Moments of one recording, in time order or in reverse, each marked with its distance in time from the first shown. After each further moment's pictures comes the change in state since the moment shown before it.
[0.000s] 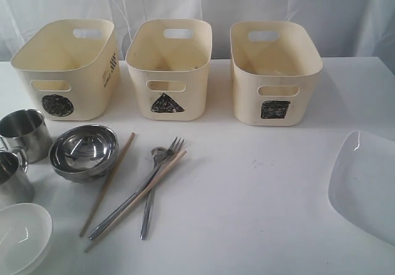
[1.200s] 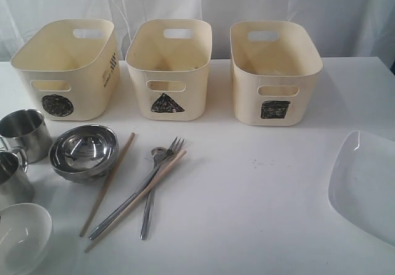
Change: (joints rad) left arm 0.000 0.310 0.099 0.026 -0.231 -0.079; right arm 0.000 0.000 0.000 0.000 0.000 0.000
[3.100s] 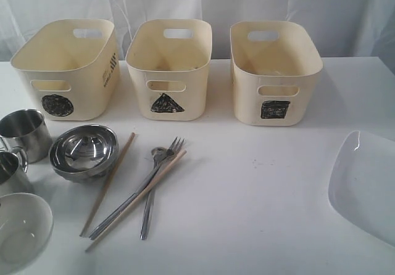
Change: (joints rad) left arm 0.000 0.001 -0.033 -0.056 0.156 0.021; right arm 0.000 0.000 0.000 0.000 0.000 0.000
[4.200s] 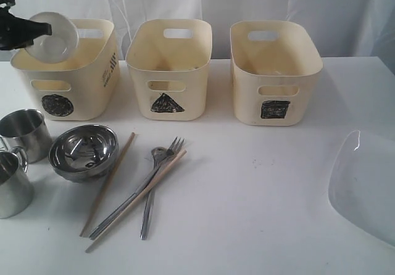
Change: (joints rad) left arm 0.000 0.952 -1.176 -0.047 -0.466 0.146; right arm 0.000 0.000 0.000 0.000 0.000 0.000
